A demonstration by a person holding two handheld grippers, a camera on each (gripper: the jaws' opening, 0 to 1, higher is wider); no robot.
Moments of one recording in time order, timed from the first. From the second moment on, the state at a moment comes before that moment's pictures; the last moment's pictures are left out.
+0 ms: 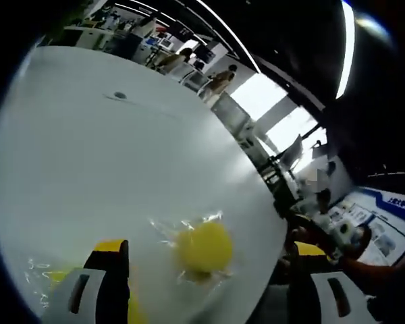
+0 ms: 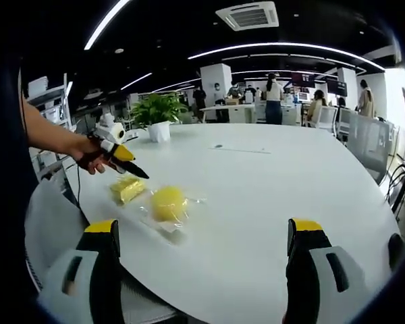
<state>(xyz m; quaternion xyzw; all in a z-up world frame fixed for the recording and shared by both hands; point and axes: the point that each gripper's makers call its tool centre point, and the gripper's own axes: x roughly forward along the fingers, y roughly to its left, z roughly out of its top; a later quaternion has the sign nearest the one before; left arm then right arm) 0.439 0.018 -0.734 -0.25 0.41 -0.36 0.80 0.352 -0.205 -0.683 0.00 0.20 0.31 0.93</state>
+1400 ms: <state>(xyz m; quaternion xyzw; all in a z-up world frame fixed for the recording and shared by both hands) 0.438 -0.010 -0.790 -0.21 0.50 -0.30 0.79 0.342 -0.218 -0.695 0.01 0.21 0.30 0.93</state>
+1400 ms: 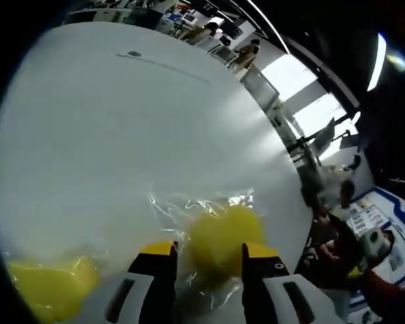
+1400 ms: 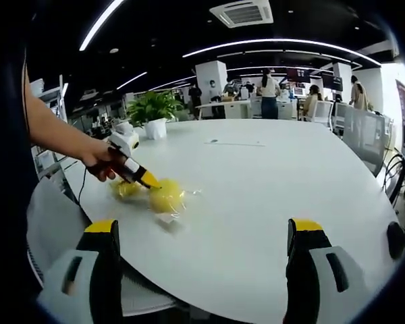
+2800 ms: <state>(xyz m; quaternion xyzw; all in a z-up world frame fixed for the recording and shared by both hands) 0.432 -0.027 -0.770 -0.15 0.44 -0.38 0.80 0.336 -0.217 -0.695 0.01 0.22 0.30 0.93</state>
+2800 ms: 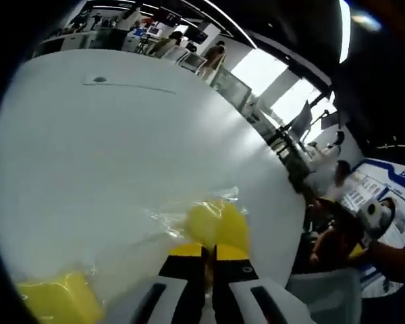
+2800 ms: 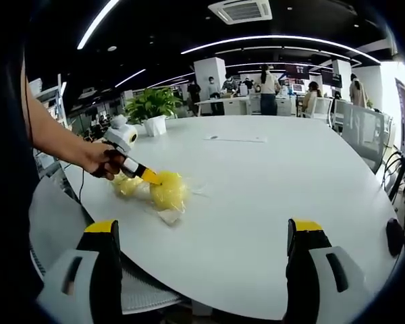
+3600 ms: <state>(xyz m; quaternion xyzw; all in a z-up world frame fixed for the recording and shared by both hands) 0.444 -0.026 -0.695 -0.18 0.32 -0.42 0.83 0.352 -0.199 -0.667 0.02 0.21 0.32 0.92</state>
